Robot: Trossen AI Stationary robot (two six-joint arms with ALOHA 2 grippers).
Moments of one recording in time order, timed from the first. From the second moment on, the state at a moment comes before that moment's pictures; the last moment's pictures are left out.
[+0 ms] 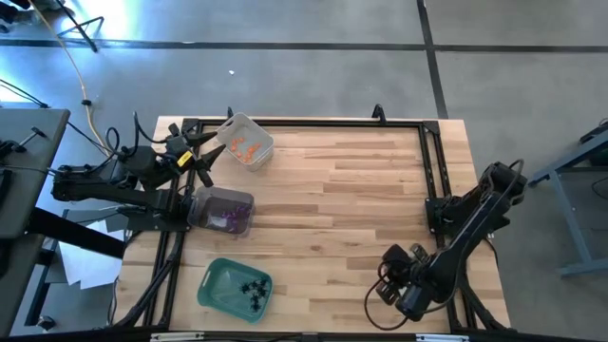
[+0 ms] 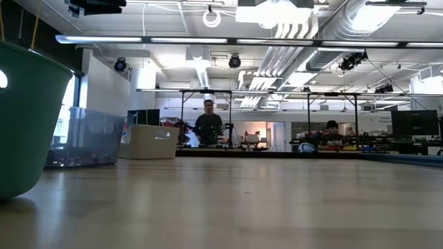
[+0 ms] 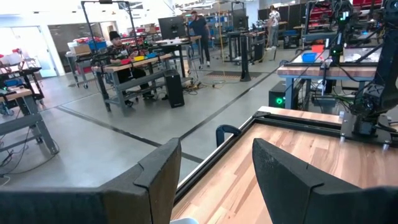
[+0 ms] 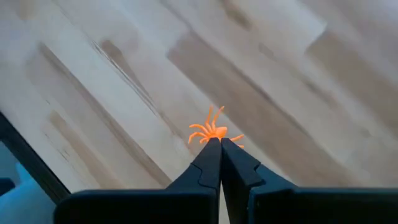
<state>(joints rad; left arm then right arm) -0.05 0.43 0.65 -0.24 -0.70 0.11 0.91 1.60 1.17 -1.03 0.38 1.69</state>
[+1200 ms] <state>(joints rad) -0.05 0.43 0.65 -0.24 -0.70 0.11 0.48 1.60 1.41 -1.11 0.94 1.08</state>
